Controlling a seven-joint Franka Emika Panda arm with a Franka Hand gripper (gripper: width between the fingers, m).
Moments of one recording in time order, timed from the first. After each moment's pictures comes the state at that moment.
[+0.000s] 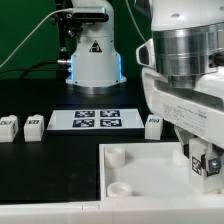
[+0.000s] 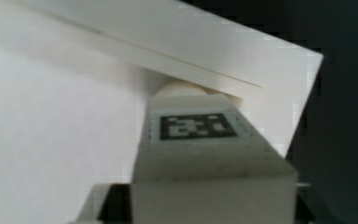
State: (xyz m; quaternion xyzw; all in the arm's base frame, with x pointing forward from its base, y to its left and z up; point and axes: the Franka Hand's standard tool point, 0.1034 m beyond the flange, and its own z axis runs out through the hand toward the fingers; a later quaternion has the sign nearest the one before) arm 0.633 0.107 0.066 -0.76 0.64 0.02 0.08
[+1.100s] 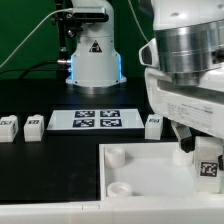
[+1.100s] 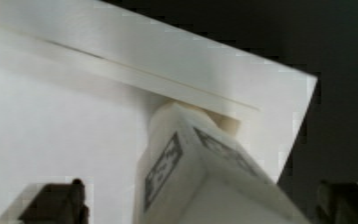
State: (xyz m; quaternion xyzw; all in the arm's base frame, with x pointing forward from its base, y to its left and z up) arm 0.630 0.121 0.070 -0.85 0.51 -0.01 0.08
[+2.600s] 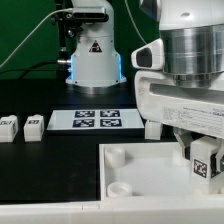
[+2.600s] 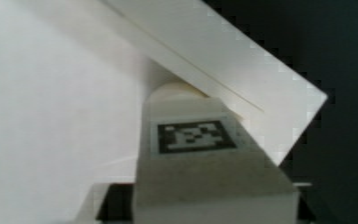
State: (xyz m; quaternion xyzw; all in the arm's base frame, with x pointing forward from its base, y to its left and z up) arm 0.635 0.112 0.065 -0.84 0.53 -0.01 0.07
